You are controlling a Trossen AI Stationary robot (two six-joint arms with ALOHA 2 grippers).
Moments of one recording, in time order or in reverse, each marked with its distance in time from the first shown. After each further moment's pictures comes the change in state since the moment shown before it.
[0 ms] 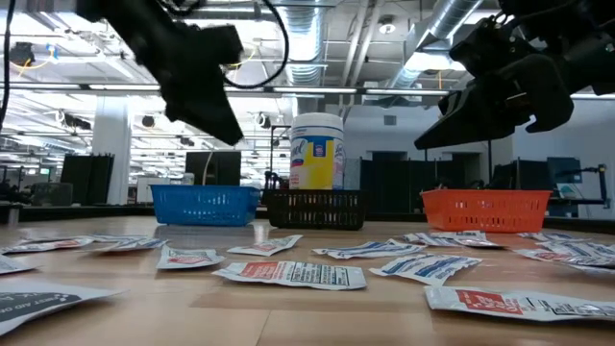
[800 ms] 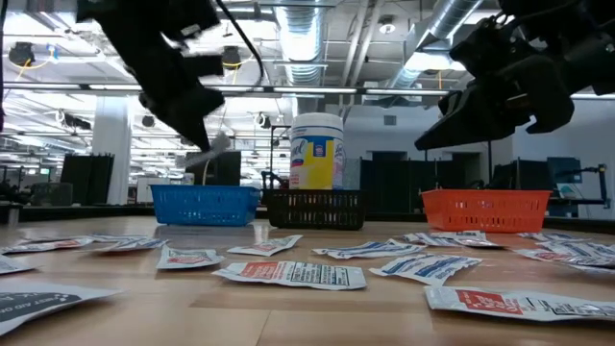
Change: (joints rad) left arm 0.142 -0.021 -0.002 -0.276 -0.371 0.020; right arm -0.002 0.000 0.000 -0.002 0.002 -0.008
